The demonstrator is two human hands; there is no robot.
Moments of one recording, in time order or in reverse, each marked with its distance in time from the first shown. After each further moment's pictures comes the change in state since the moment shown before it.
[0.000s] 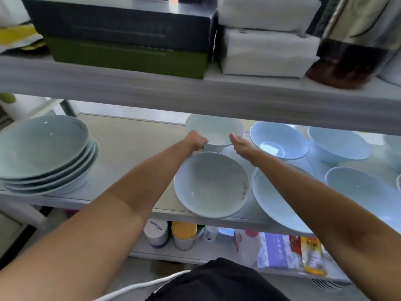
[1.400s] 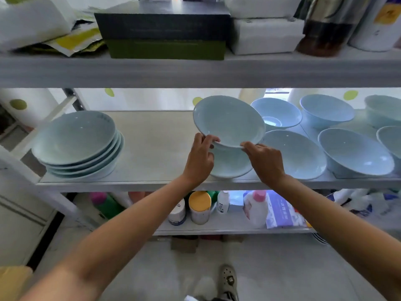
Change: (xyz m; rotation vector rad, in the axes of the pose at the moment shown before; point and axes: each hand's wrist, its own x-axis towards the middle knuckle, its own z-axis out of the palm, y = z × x) left_hand -0.176 -0.067 -0.008 0.040 0.224 0.697; right_hand -0.148 0.040 0.054 -0.758 0.851 -0.642
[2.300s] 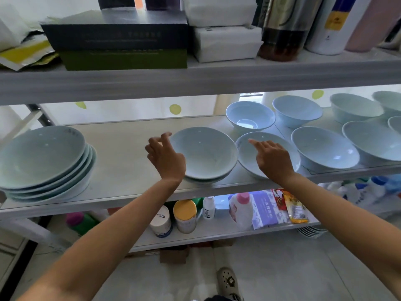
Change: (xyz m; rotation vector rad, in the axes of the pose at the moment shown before) left_hand 0.024 0.000 0.008 0.300 0.308 -0.413; right_hand -0.020 0.076 -0.015 -0.087 -0.192 0.126
